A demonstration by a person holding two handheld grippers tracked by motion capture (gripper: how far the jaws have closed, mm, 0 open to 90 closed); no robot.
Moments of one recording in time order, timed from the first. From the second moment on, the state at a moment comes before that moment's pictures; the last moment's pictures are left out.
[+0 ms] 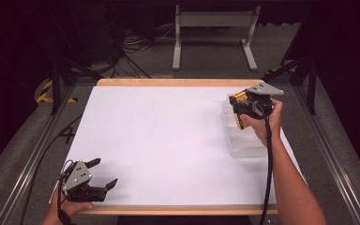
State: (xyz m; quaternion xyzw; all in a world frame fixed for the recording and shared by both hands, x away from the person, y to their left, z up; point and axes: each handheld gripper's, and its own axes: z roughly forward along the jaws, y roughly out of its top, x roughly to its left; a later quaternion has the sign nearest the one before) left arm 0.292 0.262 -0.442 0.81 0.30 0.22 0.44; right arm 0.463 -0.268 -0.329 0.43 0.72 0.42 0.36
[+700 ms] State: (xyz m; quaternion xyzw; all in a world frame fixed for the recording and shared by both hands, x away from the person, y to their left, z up) left arm 0.293 0.263 -0.440 0.81 0.30 0.23 0.45; right arm 0.469 -0.285 -0.332 0.46 0.70 0.40 0.37
